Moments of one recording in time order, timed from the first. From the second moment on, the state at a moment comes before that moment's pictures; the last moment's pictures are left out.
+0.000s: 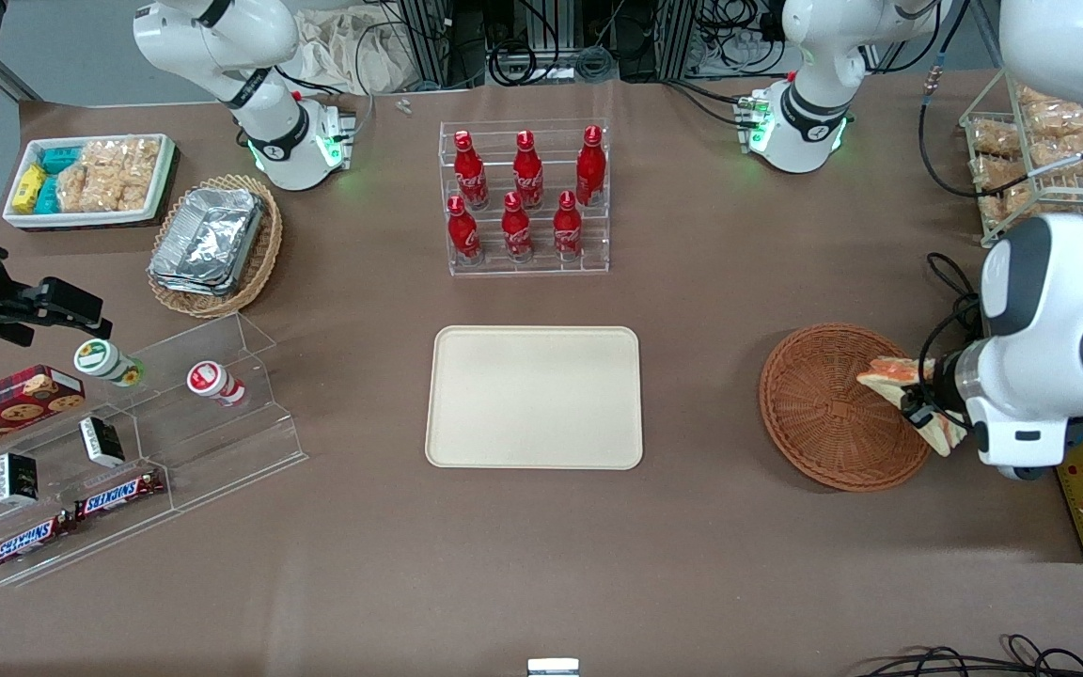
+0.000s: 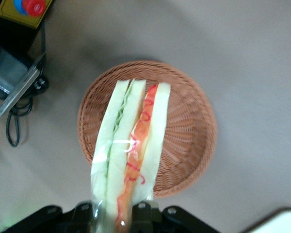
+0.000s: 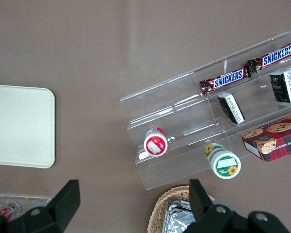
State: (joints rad) arm 0.08 0.41 -0.25 -1.39 0.20 1.62 -0.88
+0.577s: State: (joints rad) arm -0.08 0.48 -0.53 -1.35 0.20 1.71 -0.87
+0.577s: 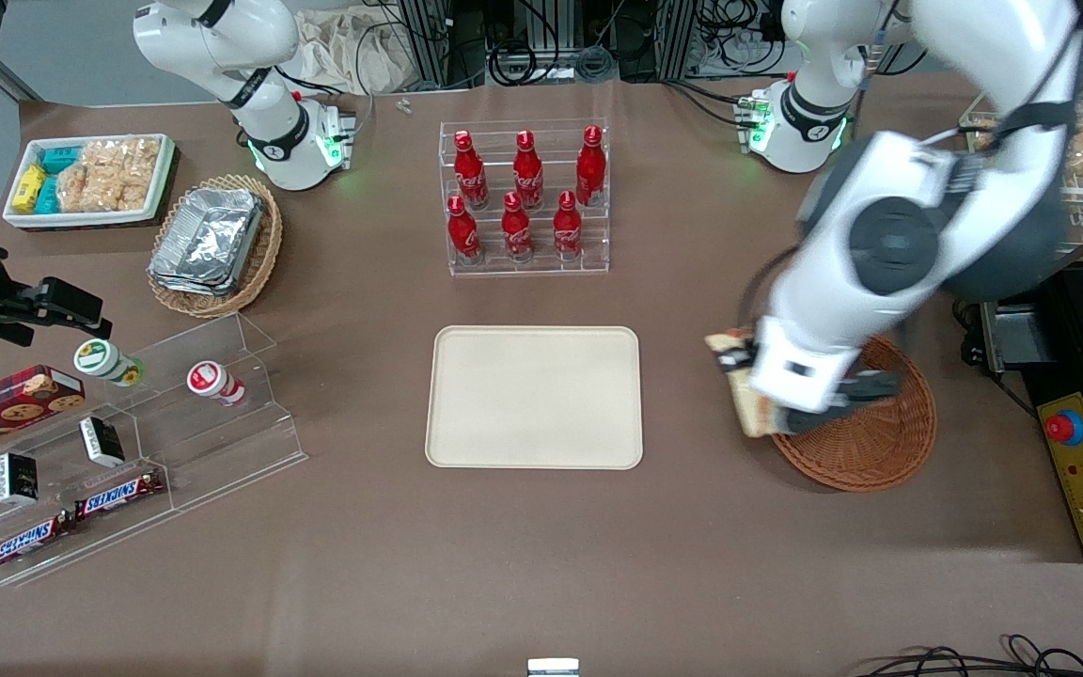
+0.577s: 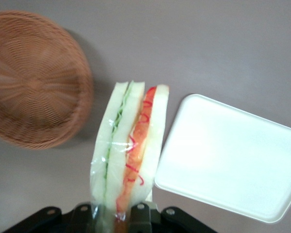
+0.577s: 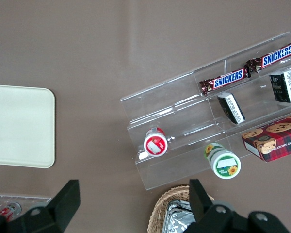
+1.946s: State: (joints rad) arm -0.27 0.86 -0.51 -1.38 0.43 1.99 -0.85
